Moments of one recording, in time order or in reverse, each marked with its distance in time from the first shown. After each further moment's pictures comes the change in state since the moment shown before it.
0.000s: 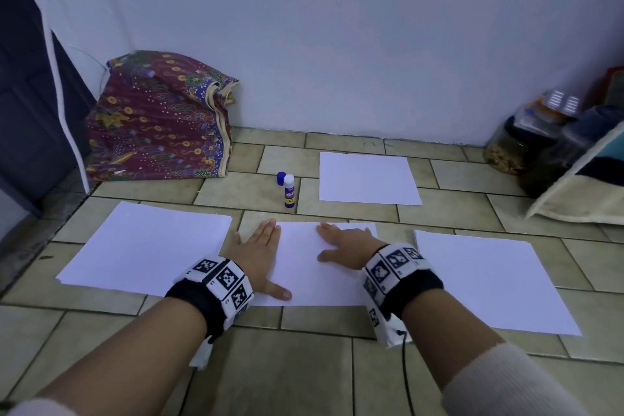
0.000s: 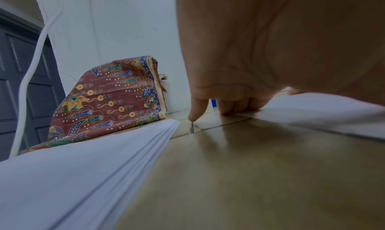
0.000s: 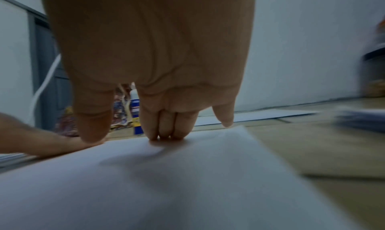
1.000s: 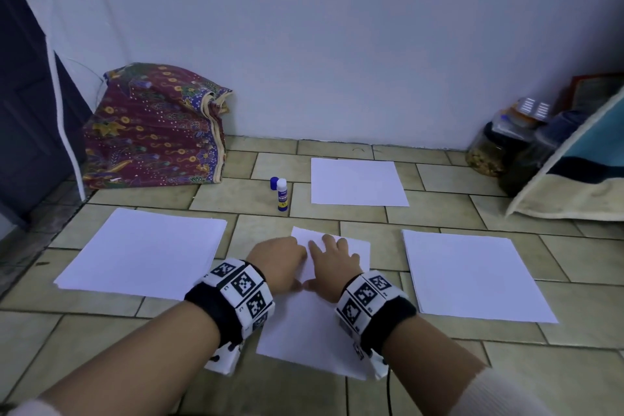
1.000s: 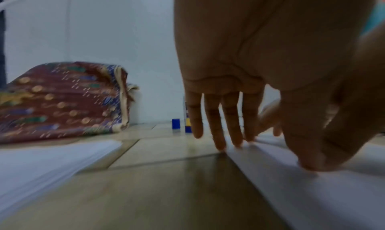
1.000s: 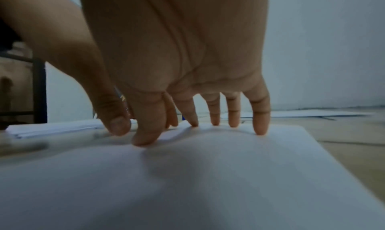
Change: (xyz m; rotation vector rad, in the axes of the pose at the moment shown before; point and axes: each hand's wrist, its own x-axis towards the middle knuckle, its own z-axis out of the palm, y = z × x) left_hand -0.020 0.047 -0.021 -0.014 0.217 0.127; right_hand -0.021 -0.032 0.041 -0.047 0.231 0.108
